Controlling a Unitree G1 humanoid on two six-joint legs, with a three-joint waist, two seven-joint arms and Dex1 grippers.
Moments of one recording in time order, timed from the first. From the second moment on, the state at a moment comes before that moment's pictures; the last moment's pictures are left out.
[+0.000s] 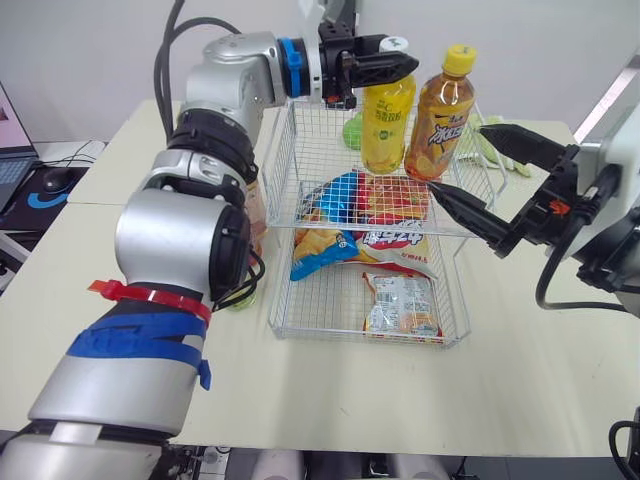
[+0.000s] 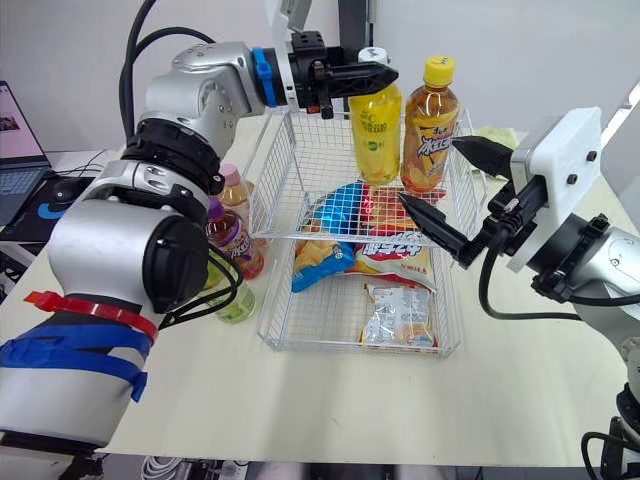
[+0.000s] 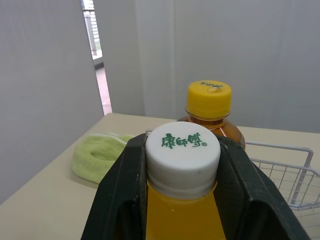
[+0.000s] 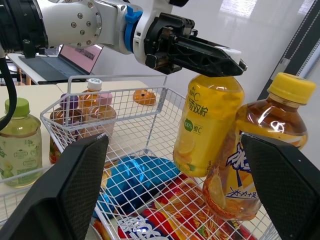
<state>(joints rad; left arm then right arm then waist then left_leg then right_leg) -1.69 0.29 0.05 1.24 -0.22 0.16 -1.21 -0.49 -0.82 -0.36 -0.81 0.97 0.89 0.31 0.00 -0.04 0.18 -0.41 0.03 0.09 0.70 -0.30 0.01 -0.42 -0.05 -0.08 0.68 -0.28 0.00</state>
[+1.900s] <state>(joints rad) -0.19 0.61 0.60 -0.24 -0.57 0.57 -0.50 -0.82 -0.56 0.04 -0.31 0.73 0.62 0.89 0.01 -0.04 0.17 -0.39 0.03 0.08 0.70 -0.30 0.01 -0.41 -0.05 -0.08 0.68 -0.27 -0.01</state>
